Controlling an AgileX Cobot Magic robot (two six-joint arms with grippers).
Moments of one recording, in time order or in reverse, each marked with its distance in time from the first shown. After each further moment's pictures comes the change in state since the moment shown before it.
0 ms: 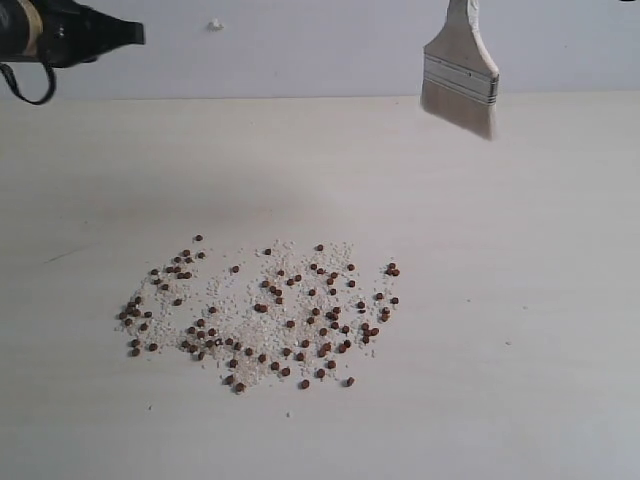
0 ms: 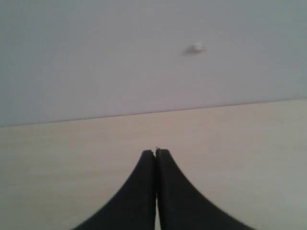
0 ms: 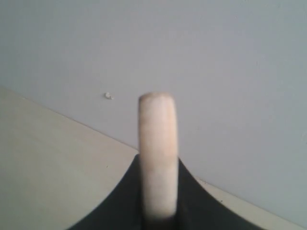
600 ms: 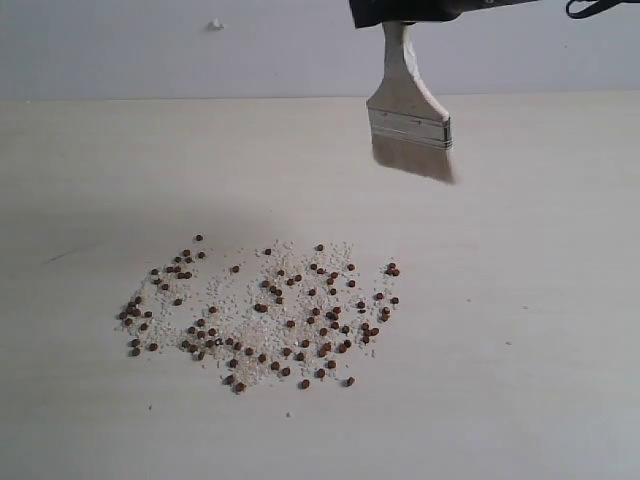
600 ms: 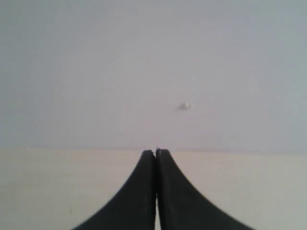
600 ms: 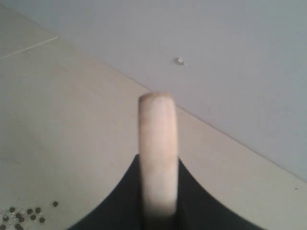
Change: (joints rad) left arm 0.200 -0.614 0.577 -0.565 -0.316 0.521; right arm 0.151 0.000 0.000 -0.393 0.048 0.351
